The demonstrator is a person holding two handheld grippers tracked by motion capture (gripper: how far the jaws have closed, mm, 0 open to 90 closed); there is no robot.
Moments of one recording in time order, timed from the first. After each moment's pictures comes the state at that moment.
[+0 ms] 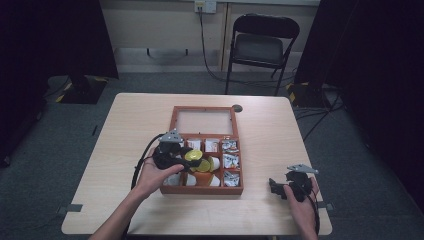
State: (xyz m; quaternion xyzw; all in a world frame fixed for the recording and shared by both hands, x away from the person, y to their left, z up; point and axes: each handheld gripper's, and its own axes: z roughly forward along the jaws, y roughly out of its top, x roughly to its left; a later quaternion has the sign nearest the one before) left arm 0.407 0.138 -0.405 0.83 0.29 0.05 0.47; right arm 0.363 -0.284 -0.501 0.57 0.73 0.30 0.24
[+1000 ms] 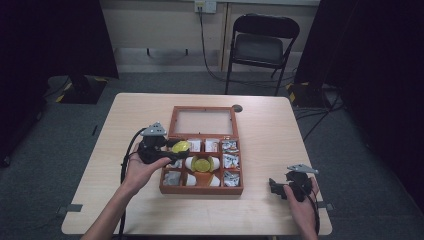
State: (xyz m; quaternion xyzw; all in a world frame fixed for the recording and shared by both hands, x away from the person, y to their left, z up) left arm 0.409 0.173 -0.386 0.81 0.32 0.08 0.49; right arm 0.363 -0.284 -0.501 0.57 0.73 0.30 0.24
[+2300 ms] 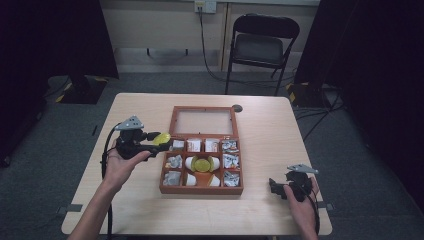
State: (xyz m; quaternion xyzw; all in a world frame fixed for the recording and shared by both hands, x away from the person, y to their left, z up) left arm 0.407 0.225 -0.367 0.79 0.35 0.12 0.49; right arm 0.363 -0.284 -0.501 0.57 0.73 0.30 0.24
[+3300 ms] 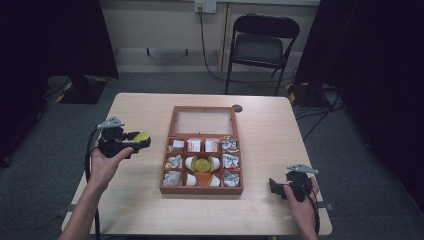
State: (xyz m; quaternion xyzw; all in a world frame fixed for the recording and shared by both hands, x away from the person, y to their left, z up) left arm 0.420 0.279 -0.391 0.76 0.43 0.14 0.46; right arm 0.363 -0.284 -0.501 0.57 0.73 0.30 0.24
